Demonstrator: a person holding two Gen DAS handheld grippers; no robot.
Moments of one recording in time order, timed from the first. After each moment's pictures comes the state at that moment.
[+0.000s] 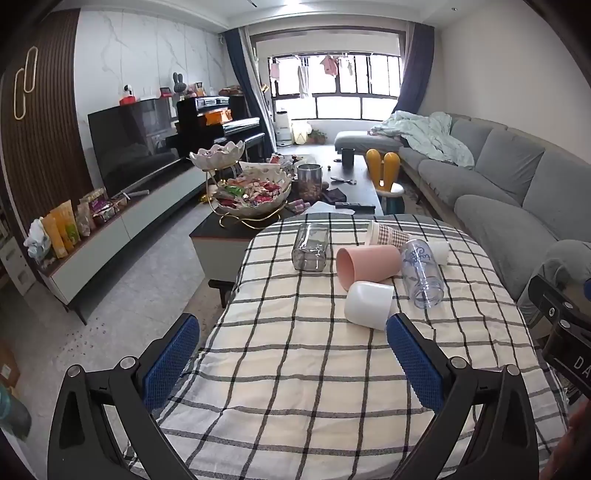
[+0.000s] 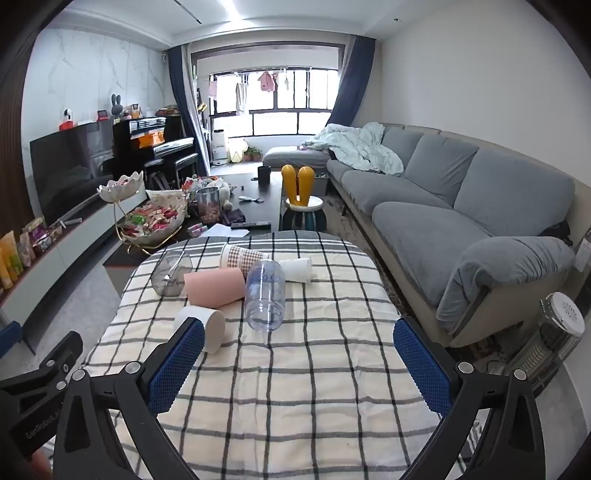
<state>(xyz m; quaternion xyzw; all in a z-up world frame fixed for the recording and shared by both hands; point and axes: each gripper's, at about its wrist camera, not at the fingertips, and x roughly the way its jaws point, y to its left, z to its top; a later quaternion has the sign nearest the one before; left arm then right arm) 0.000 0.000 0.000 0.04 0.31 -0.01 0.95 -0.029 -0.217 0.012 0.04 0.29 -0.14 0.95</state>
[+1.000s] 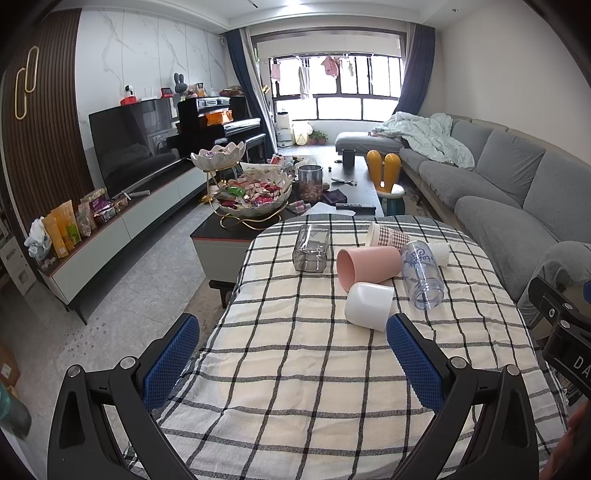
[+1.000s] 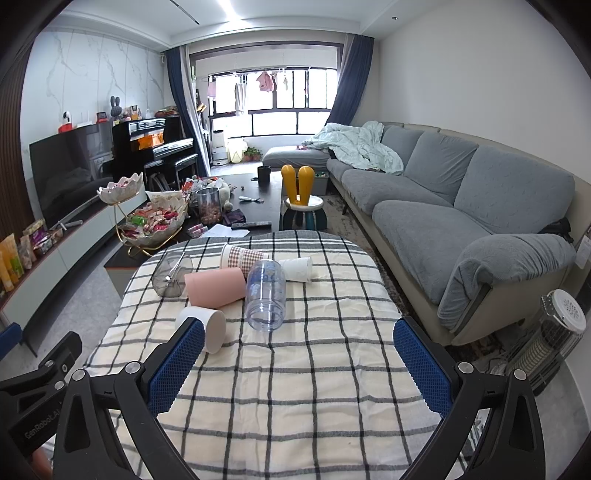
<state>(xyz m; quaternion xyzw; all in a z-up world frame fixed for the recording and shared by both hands) 0.000 0.000 0.000 0.04 0.31 -0.01 0.95 -0.030 -0.219 0.012 0.04 0.29 -0.14 0.95</state>
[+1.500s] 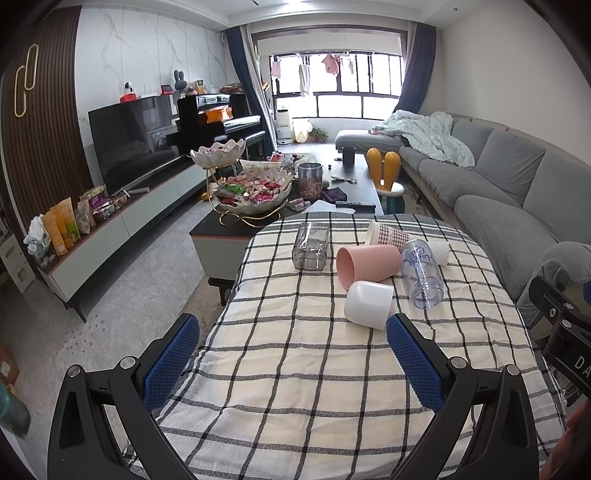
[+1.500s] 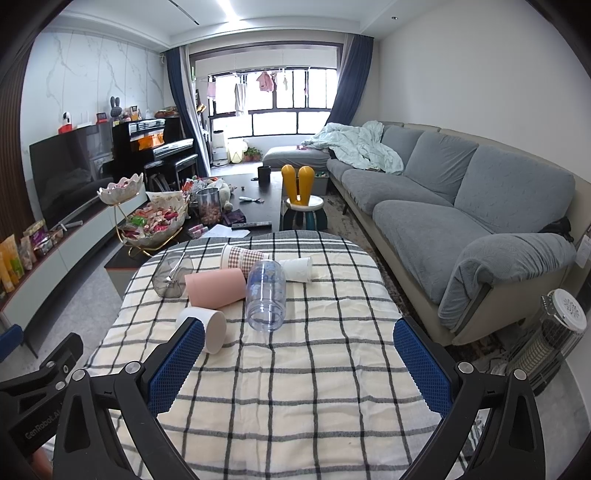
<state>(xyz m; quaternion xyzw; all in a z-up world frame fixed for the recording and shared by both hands) -0.001 -0.004 0.001 0.04 0.31 -0.01 0.95 -0.029 -0.219 0.013 0.04 0.29 -0.14 0.95</state>
